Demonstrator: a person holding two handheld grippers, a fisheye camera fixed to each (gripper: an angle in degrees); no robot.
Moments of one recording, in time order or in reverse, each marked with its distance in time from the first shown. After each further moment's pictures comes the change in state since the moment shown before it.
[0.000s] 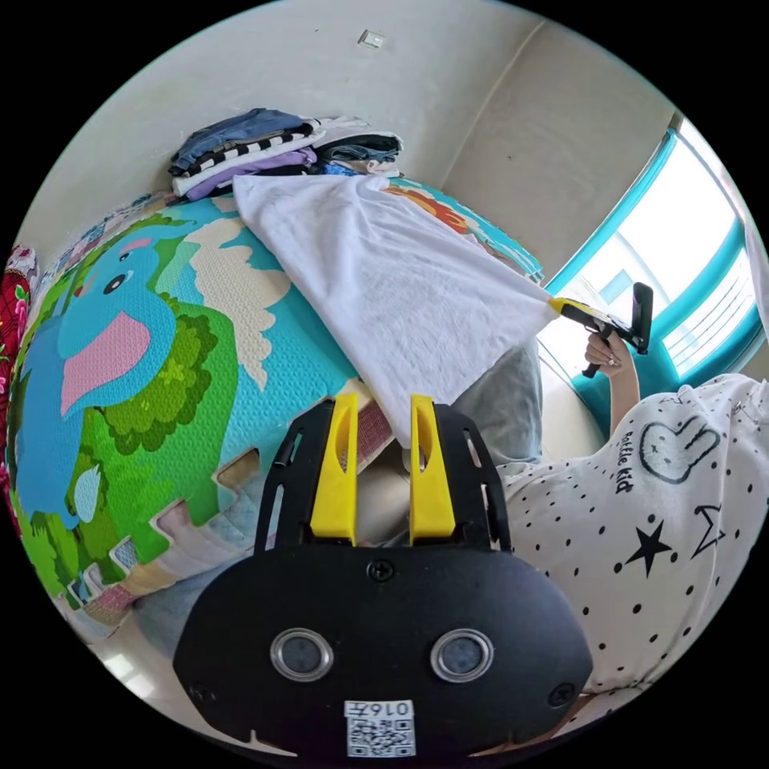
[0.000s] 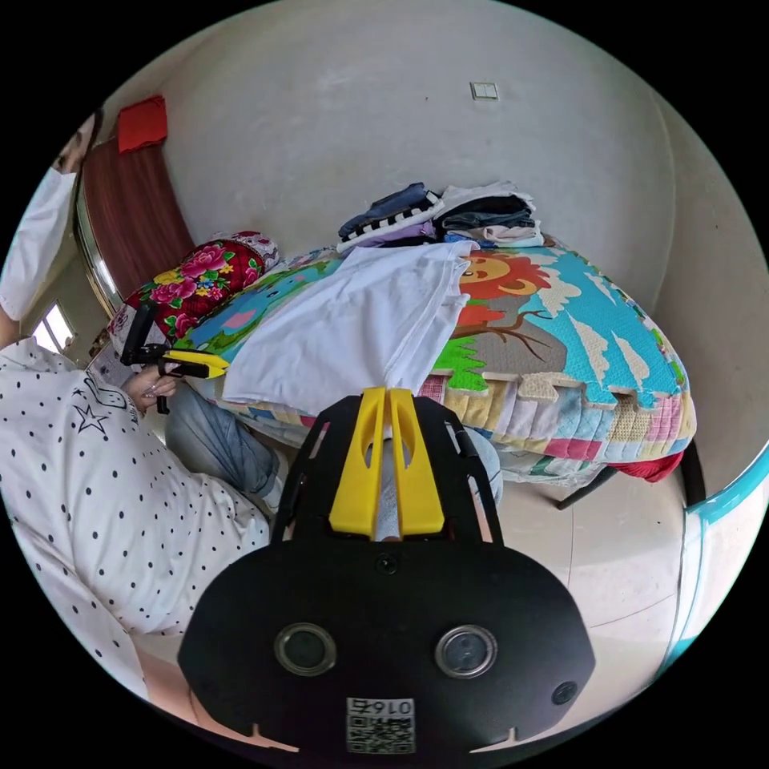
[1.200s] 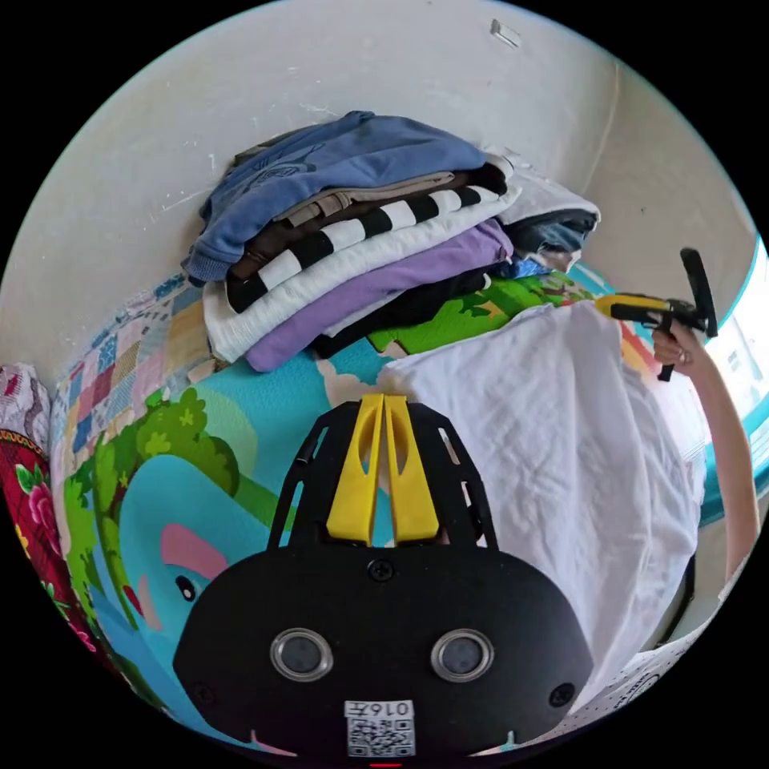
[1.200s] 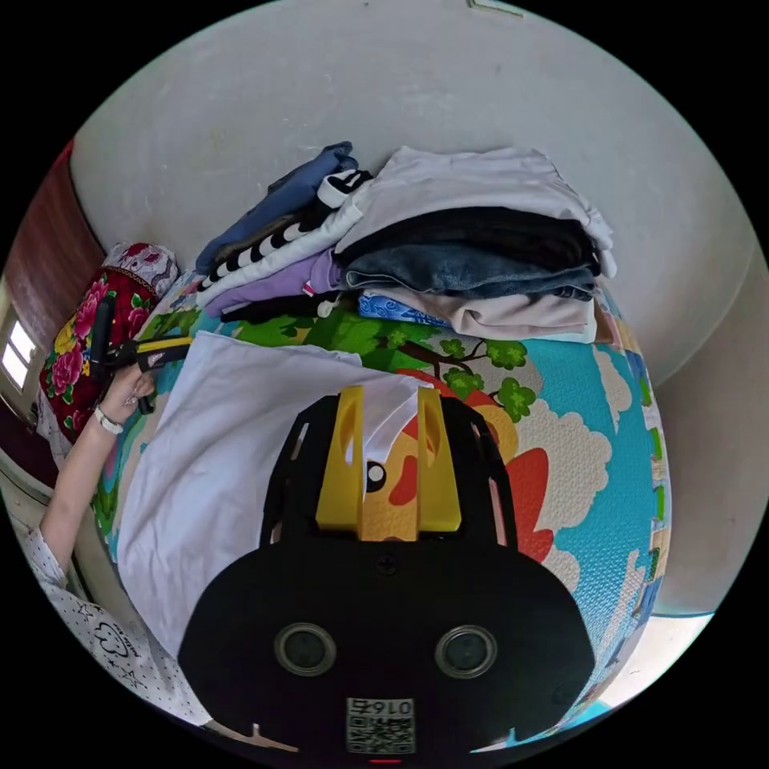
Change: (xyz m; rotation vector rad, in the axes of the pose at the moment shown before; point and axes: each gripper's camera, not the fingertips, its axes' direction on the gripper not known) left arm -0.287 -0.471 -0.044 0.058 -0.390 -0.031; right arm 0.146 -0.488 0.357 -0.248 0.088 -0.020
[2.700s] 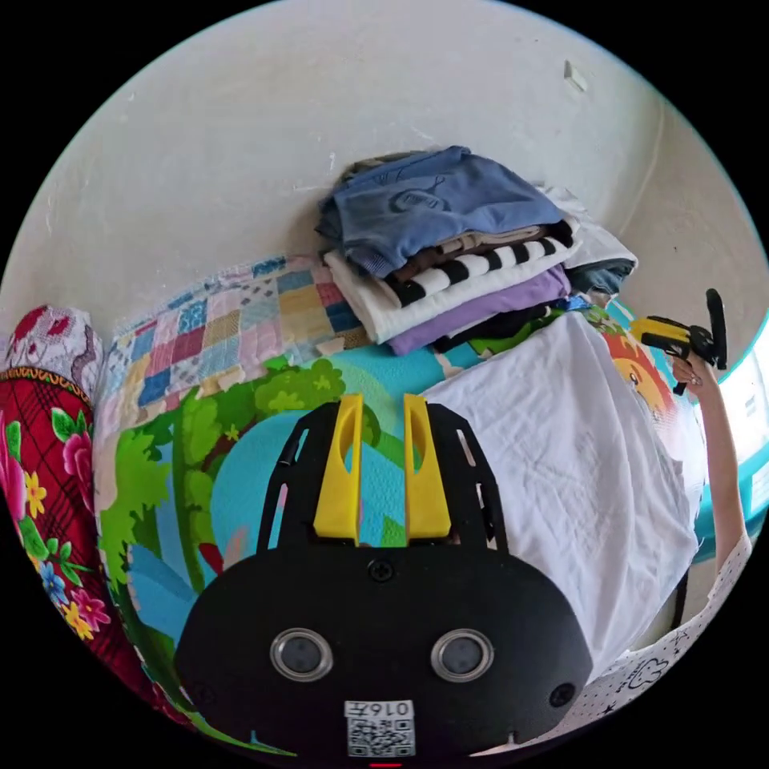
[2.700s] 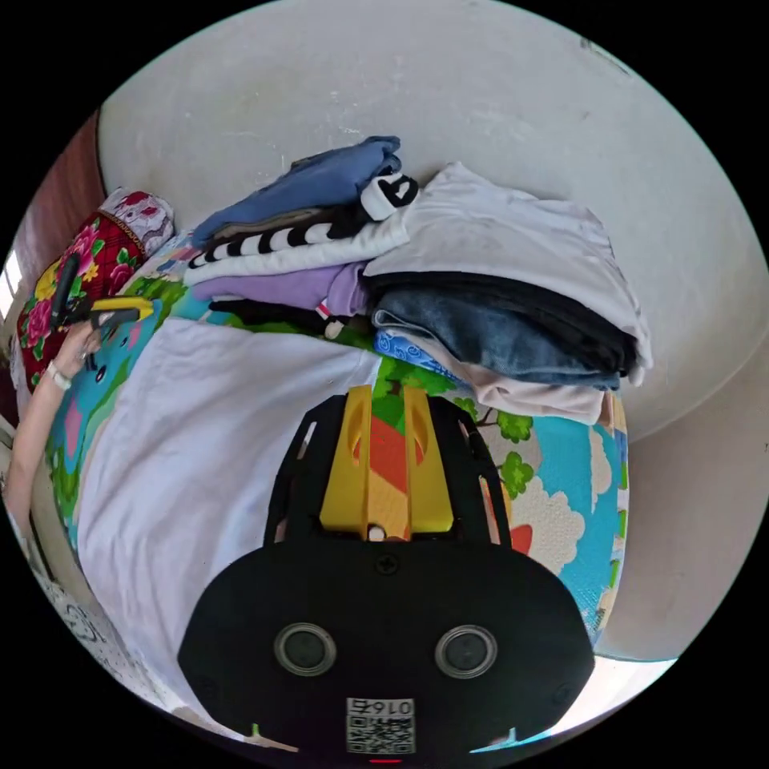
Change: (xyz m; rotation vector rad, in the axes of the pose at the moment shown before) left arm -0.064 -0.100 -0.131 0.061 0.044 -0.092; right arm -0.037 -0.133 0.030 0.044 0.065 -0.232
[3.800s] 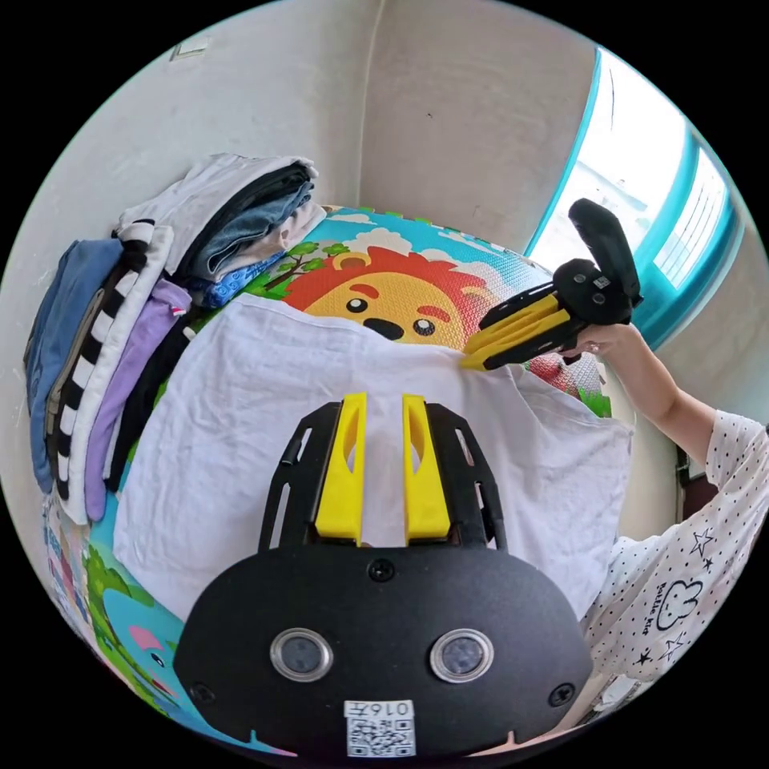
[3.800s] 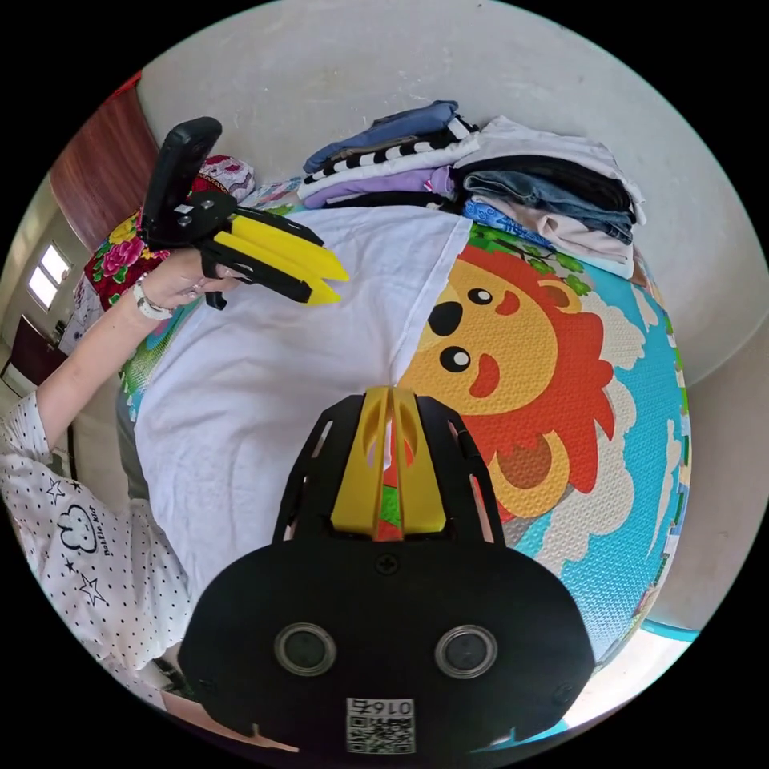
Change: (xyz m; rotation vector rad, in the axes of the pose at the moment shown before) left arm 0.387 0.038 0.056 -0.129 0.391 0.532; right arm -0.075 0.194 -0.060 -0.135 -0.137 0.048
